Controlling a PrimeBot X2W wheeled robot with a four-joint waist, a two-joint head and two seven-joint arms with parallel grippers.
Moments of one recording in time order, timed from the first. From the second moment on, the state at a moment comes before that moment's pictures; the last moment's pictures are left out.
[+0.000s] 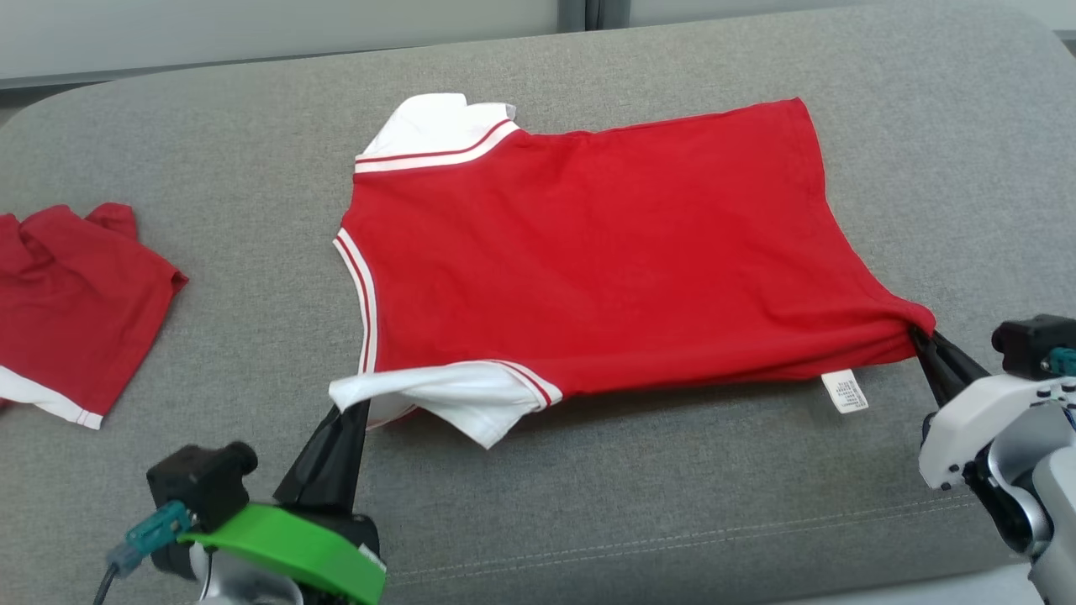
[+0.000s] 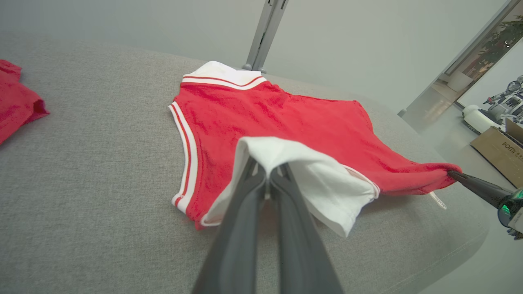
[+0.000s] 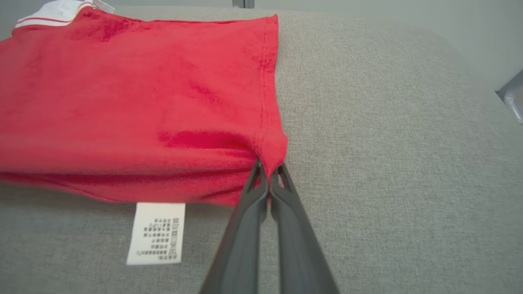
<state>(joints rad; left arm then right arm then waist) -0.04 0.50 -0.56 -0.21 -0.84 0.21 -0.12 -0.26 -0.49 0.24 0.38 0.49 0.13 -0.03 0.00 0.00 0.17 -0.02</state>
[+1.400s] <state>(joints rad) -0.65 0.24 -0.61 0.60 -0.64 0.10 -0.25 -0.83 -0.32 0.33 0.93 0.33 0.13 -0.26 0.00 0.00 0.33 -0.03</state>
